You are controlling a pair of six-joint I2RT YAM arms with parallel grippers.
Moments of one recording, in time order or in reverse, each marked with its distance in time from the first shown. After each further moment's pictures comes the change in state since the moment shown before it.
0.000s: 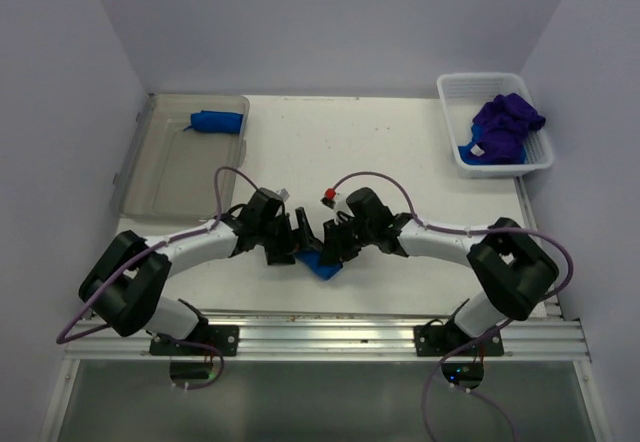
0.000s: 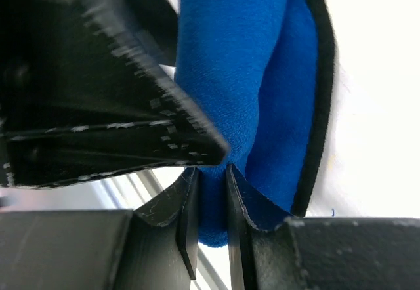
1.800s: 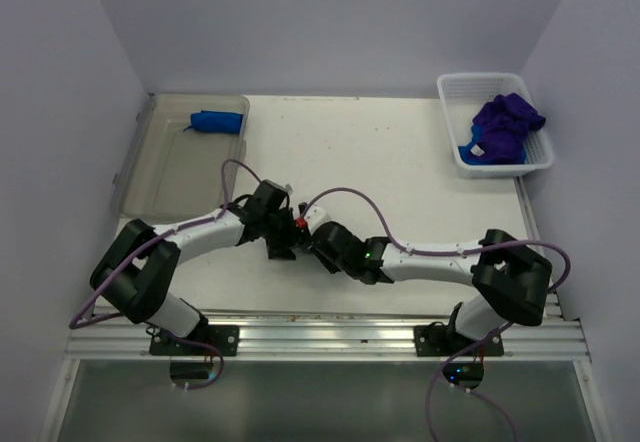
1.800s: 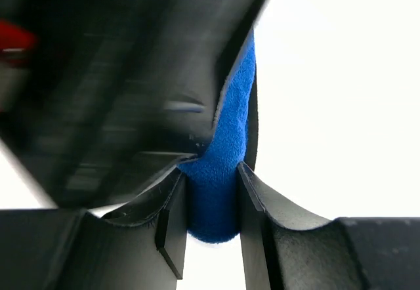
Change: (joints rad) left arm 0.012 0.095 0.100 -0.088 0.010 0.051; right arm 0.352 0.017 0.064 -0.109 0.876 -0.245
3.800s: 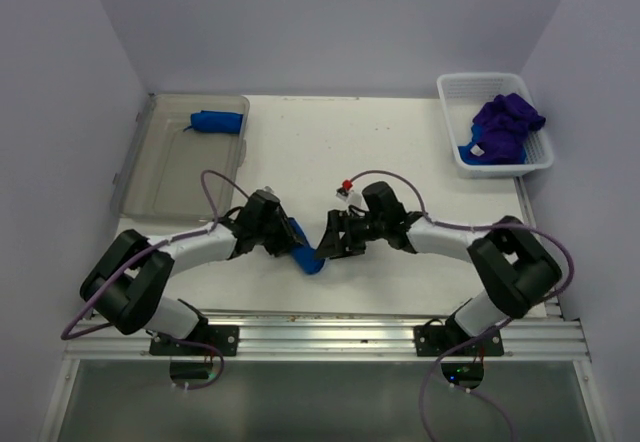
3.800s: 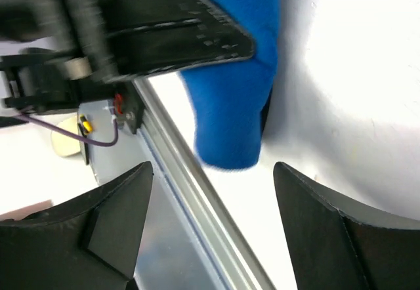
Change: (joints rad) left arm 0.007 -0.076 -0.171 0.216 -0.189 -0.217; right arm -0.482 0.072 -0.129 0.315 -1.133 0.520
